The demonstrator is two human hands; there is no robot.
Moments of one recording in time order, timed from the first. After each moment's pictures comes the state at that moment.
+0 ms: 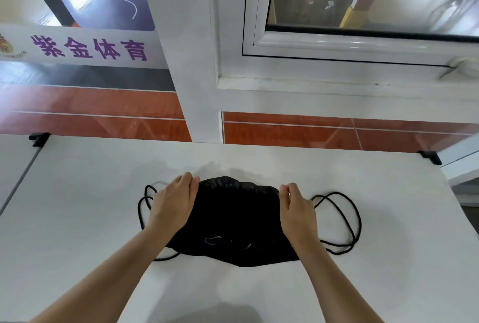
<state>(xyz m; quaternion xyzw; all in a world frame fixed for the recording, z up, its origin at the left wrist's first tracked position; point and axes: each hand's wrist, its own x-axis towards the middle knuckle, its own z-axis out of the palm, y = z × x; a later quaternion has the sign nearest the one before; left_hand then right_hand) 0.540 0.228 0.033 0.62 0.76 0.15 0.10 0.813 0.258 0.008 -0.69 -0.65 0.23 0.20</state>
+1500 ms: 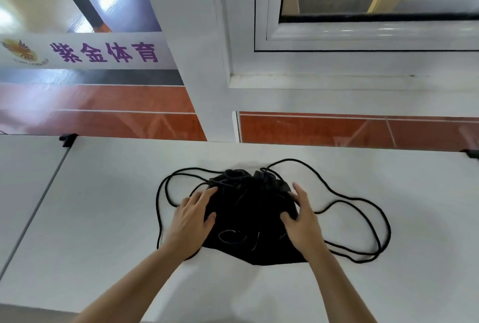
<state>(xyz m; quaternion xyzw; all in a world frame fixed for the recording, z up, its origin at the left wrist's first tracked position) 0.540 0.199 -0.001 0.62 0.74 0.11 0.24 0.812 0.259 -0.026 -0.64 -0.58 0.46 0.19</state>
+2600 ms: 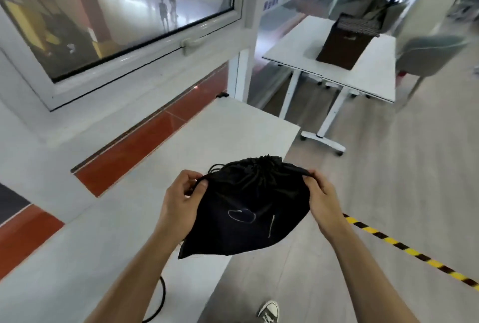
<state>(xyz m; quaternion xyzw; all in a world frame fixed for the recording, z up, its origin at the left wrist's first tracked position) 0.613 0.147 0.147 0.71 0.36 0.26 0.55 0.806 -0.061 0.169 -0.74 -0.15 0.20 0.62</state>
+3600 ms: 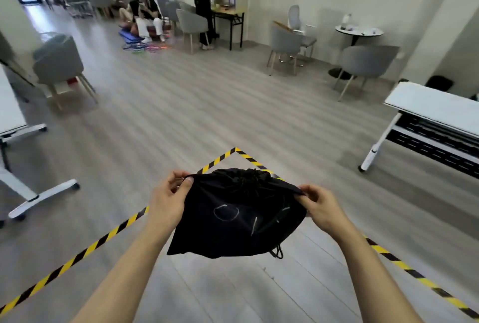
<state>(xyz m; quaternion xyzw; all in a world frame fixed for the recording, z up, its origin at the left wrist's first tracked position) 0.781 -0.606 0.193 0.75 -0.12 -0.10 0.64 0.600 -0.892 0.150 -0.78 0.32 -0.14 0.53</state>
